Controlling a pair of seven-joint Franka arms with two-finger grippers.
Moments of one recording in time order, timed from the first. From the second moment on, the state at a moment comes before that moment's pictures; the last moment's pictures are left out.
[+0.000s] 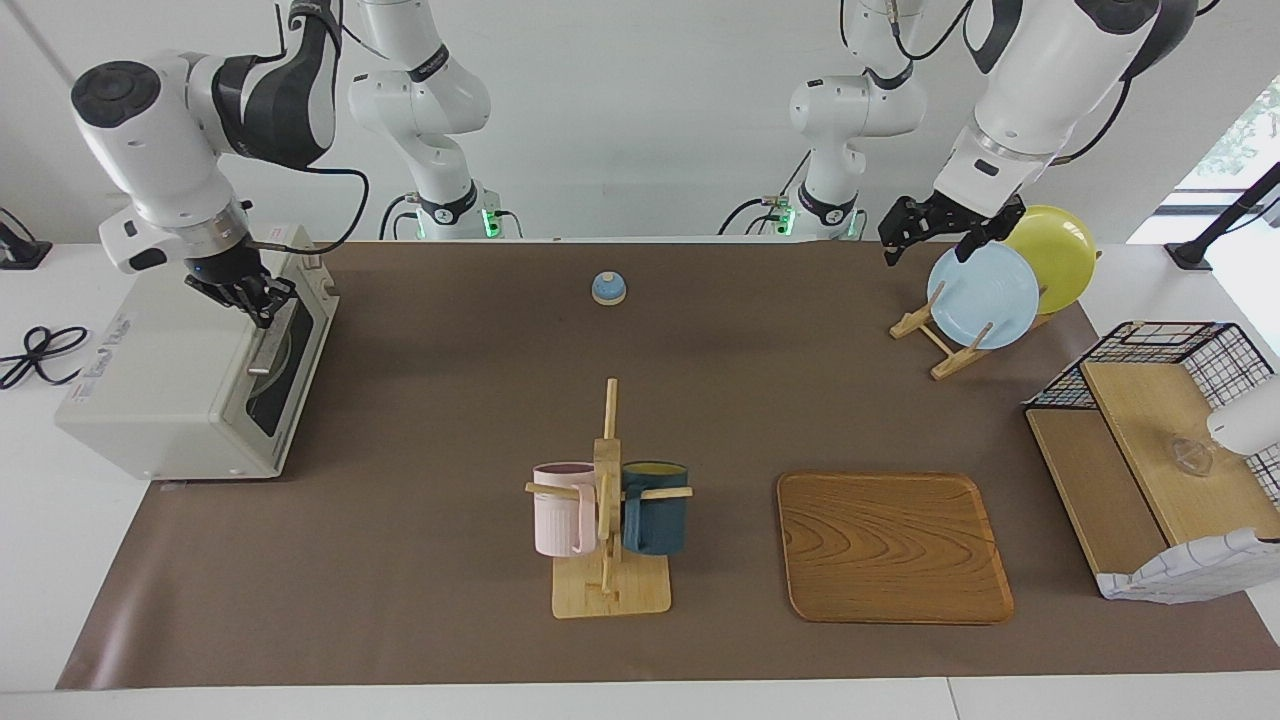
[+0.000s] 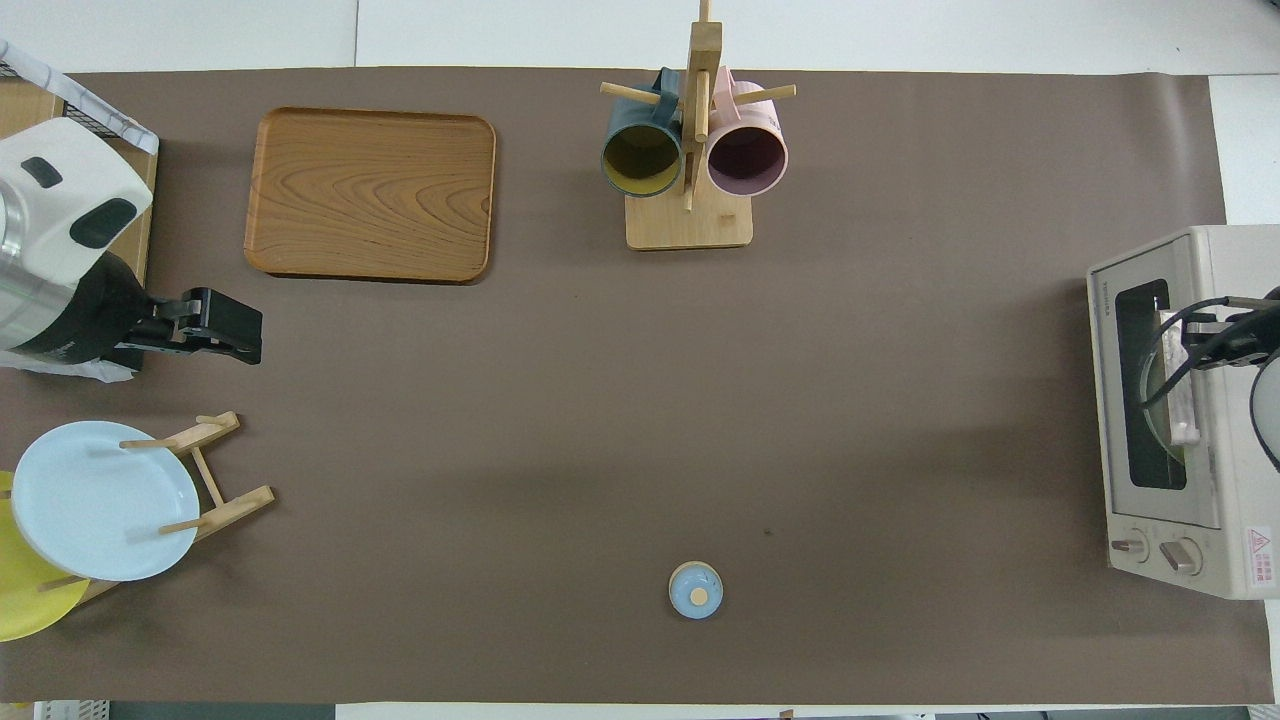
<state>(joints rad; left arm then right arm) -0.07 -0.02 -0.15 -1.59 -0.03 1.46 -0.19 -0.03 -0.06 -0.14 -1.94 -0.14 1.84 0.07</state>
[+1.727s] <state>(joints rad) -0.07 -0.02 -0.15 -1.59 -0.03 1.46 -0.19 -0.05 -0.05 -0.14 -2.01 -0.16 1.89 -0.07</state>
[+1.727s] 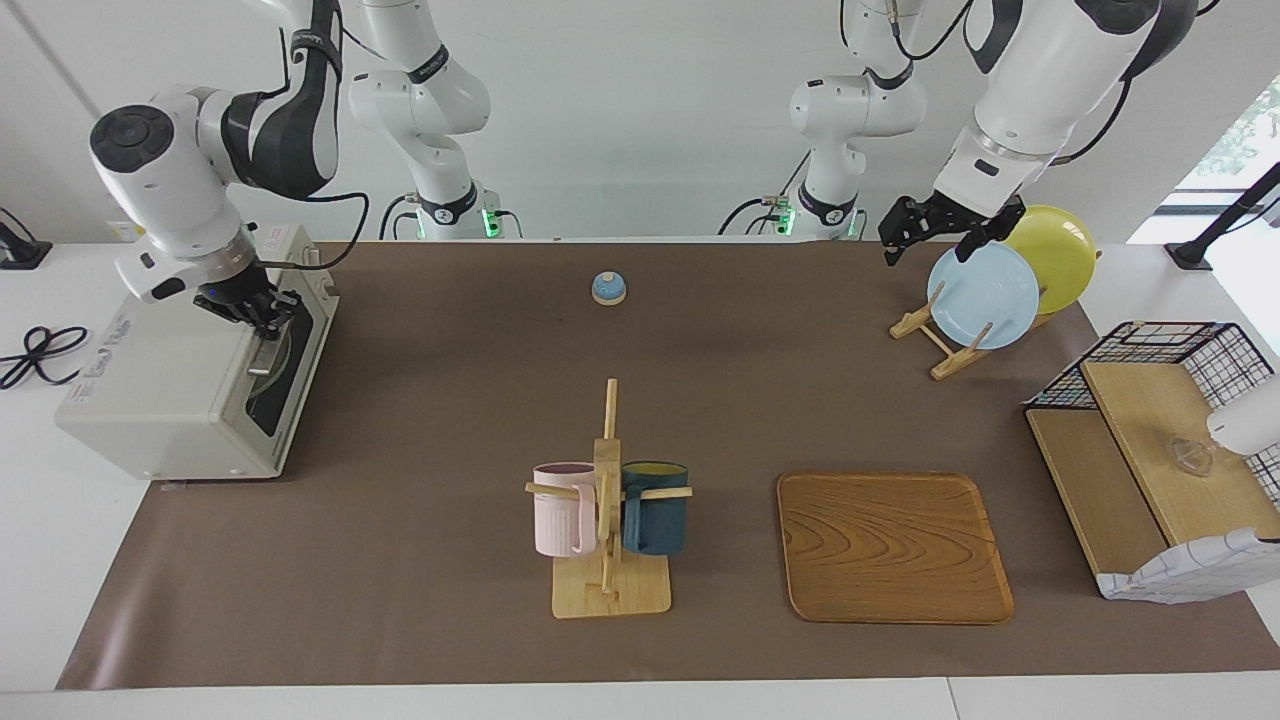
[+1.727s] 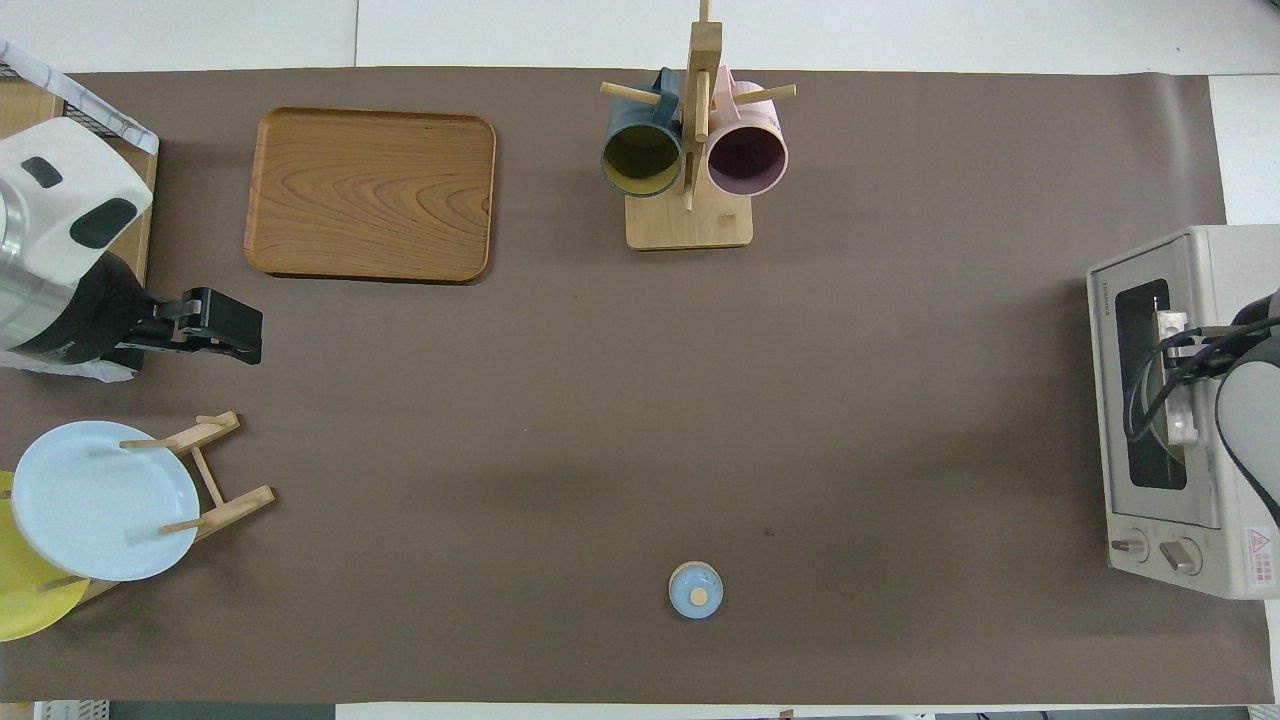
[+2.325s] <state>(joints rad) -0.07 -0.02 -0.15 -1.59 -0.03 1.46 -0.19 0.06 -0.05 -0.12 -2.09 -0.12 1.97 -0.05</state>
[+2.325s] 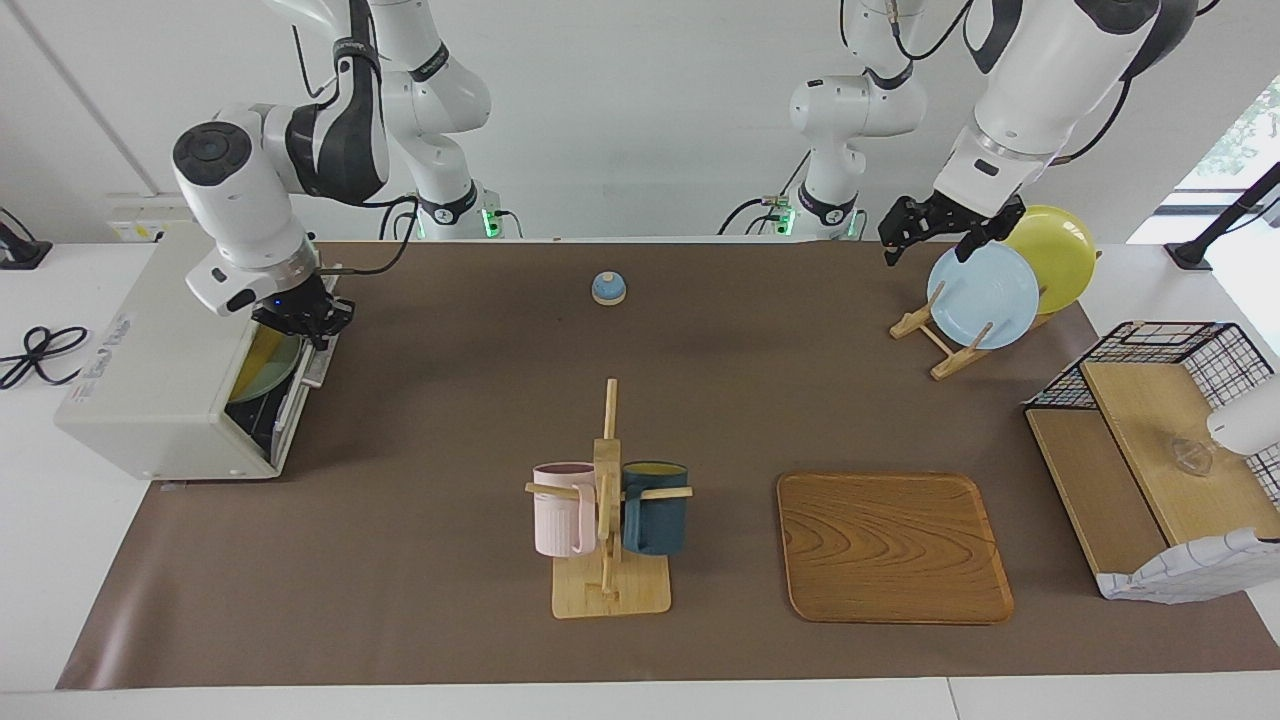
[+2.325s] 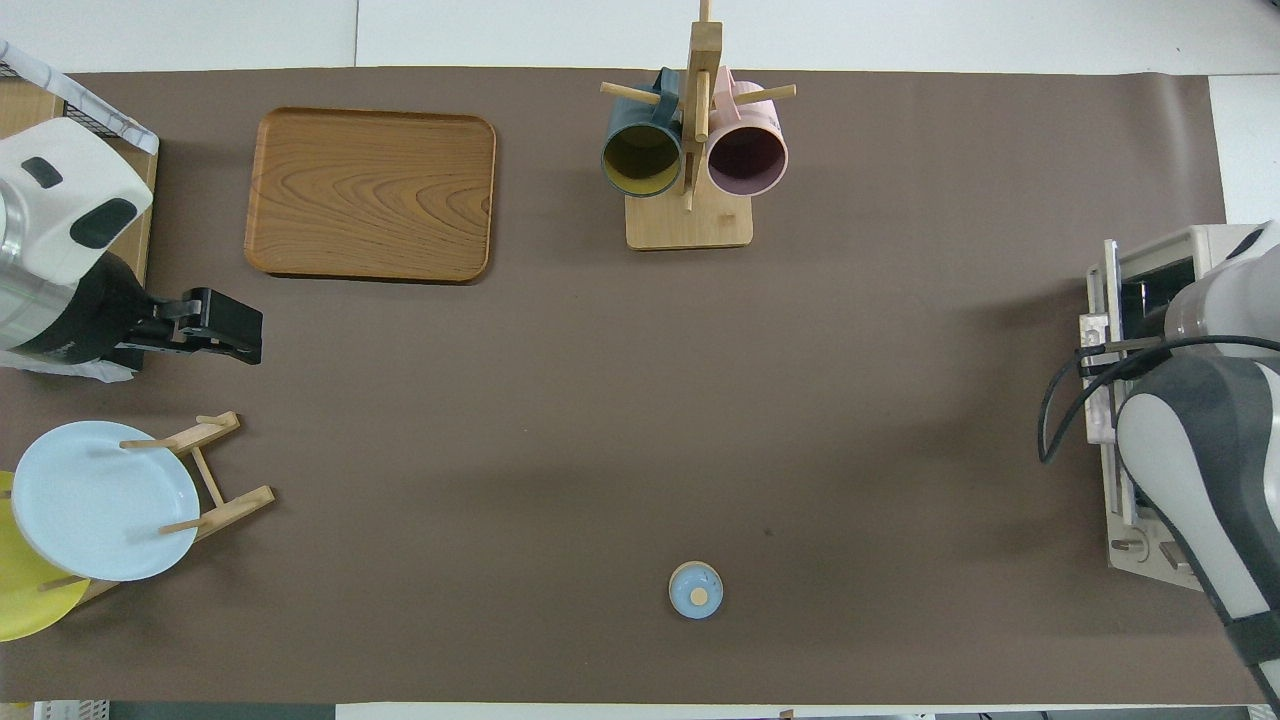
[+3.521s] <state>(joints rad) -0.07 -0.02 -0.15 -1.59 -0.03 1.46 -0.19 0.12 0.17 -0.11 -2.21 0.00 2.32 0.02</state>
